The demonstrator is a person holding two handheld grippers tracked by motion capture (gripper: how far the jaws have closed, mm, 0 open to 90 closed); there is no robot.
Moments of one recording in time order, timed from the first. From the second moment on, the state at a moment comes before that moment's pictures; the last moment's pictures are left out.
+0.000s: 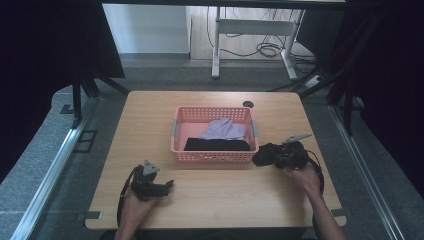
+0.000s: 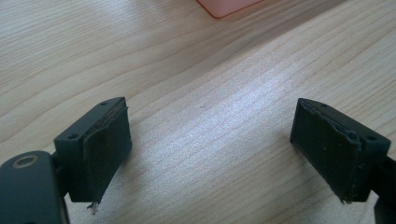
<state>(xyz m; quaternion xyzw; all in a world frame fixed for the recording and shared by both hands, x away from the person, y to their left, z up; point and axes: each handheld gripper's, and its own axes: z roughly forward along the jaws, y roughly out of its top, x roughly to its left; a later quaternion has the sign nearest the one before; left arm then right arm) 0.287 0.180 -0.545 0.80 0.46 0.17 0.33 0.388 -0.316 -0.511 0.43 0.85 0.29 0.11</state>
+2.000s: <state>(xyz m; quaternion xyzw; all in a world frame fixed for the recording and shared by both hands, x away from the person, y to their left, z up) 0.287 0.180 -0.545 0.81 0.46 0.17 0.33 0.400 -0.250 -0.416 0.36 0.85 0.35 0.13</state>
